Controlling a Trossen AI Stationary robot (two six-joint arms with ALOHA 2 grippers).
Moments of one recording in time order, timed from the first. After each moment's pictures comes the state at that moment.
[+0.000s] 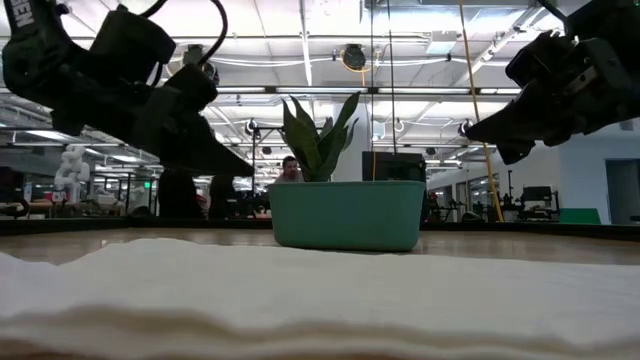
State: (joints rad) left arm -0.05 1.49 0.30 0.82 -0.10 -0.10; right arm 0.14 0.91 0.05 0.64 0.14 0.24
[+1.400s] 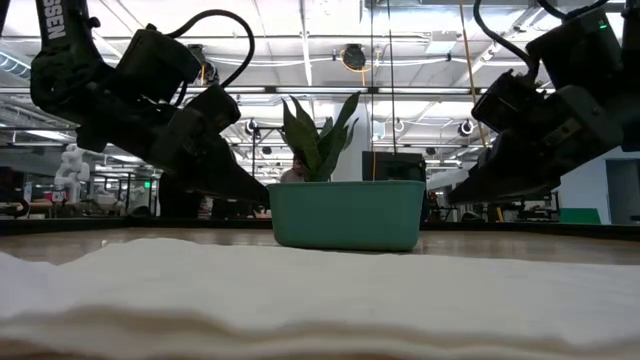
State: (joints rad) left arm -0.03 1.69 0.39 0.89 -0.01 -0.14; right arm 0.24 1.53 0.18 0.90 0.15 0.35
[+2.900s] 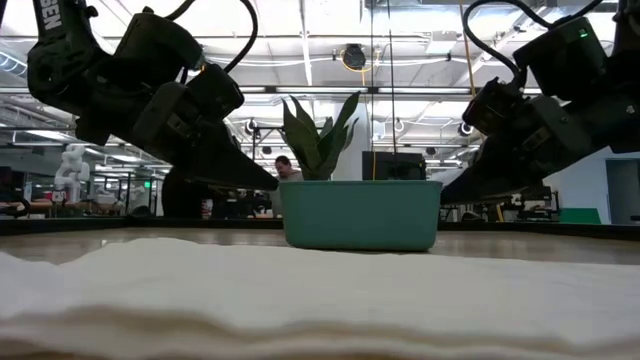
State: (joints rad) left arm -0.09 1.69 0.43 0.87 0.05 -0.13; right arm 0.17 1.53 0.19 0.90 0.16 0.34
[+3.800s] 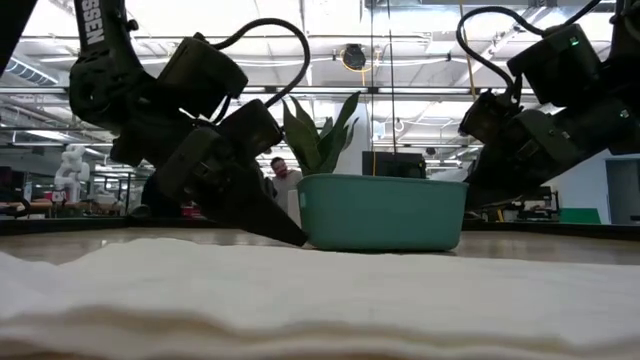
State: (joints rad) left arm -0.10 1.92 0.62 0.77 0.14 -0.10; right arm 0.15 1.54 0.19 0.86 0.16 0.35
